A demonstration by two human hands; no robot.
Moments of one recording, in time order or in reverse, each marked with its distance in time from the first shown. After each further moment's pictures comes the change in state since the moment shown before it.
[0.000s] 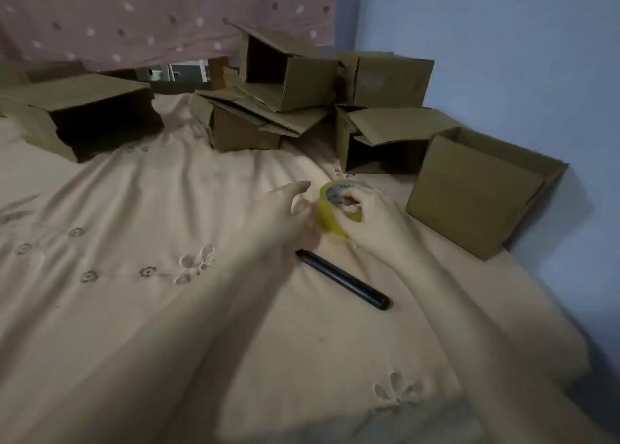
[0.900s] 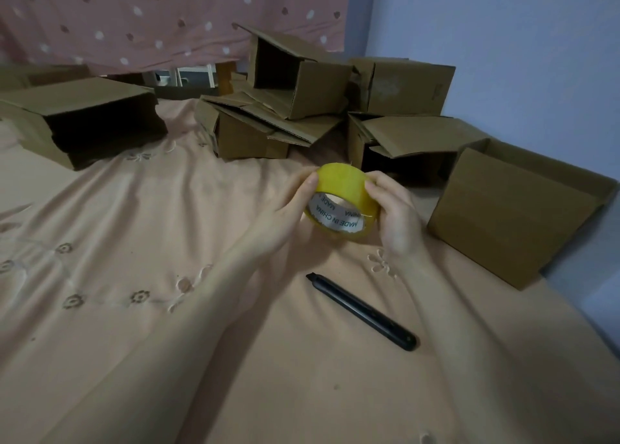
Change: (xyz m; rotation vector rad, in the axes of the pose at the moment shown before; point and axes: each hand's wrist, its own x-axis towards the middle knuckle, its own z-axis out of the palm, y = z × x) left_hand 0.012 -0.004 -0.009 -0.655 0.013 0.066; right_hand 0.034 0.002 0.018 1.076 0.120 0.149
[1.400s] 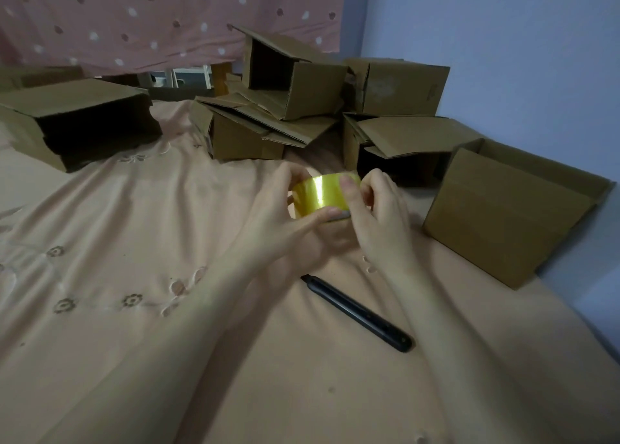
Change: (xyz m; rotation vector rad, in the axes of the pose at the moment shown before) left_hand -0.002 -0.001 0.000 0.280 0.094 0.266; right_hand -0.005 0.008 -0.001 -0.768 0.151 -0.310
